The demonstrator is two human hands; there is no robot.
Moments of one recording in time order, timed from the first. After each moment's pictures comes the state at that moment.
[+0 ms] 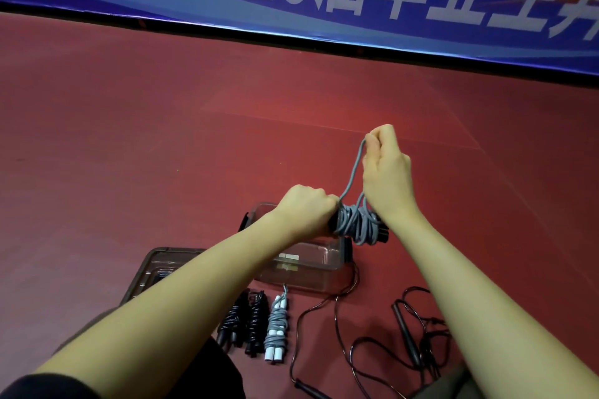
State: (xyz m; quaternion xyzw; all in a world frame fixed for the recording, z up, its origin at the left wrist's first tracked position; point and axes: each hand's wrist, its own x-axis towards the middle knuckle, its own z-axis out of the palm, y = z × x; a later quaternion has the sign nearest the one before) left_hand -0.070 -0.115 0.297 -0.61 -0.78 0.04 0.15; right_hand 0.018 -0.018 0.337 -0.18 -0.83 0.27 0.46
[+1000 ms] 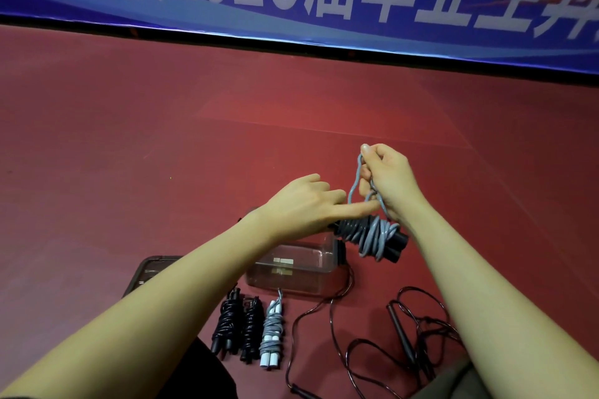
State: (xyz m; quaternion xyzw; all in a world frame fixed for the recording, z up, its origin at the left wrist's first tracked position) left_hand -0.072 -0.122 0.313 -0.74 -0.56 -0.09 0.38; right_hand 0.026 0.013 0.339 -0.26 -0.71 0.58 0.31
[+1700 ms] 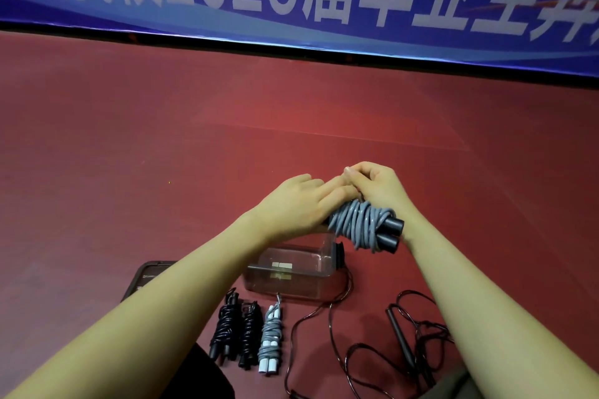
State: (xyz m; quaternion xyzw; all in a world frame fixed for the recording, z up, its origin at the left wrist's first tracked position) left_hand -0.072 -0.123 0.323 -0.76 -0.56 -0.18 0.28; right_hand 0.034 0.011 0.332 -0.22 -0.78 0.53 0.25
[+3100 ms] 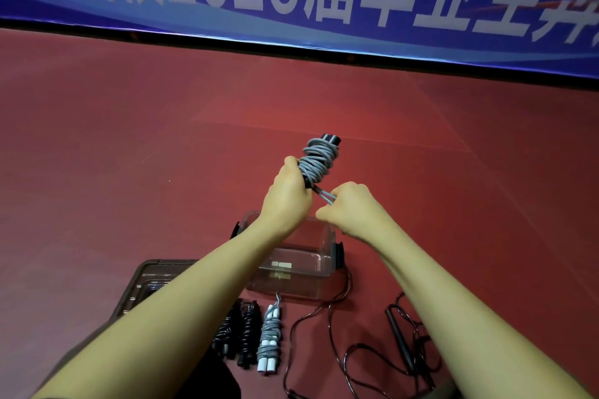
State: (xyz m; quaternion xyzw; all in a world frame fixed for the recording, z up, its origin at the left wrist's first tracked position) left_hand -0.068 -0.108 0.315 -0.36 -0.83 -0.42 -0.04; right_hand 0.021 -0.025 0.328 -0.32 -0.91 0.26 0.07
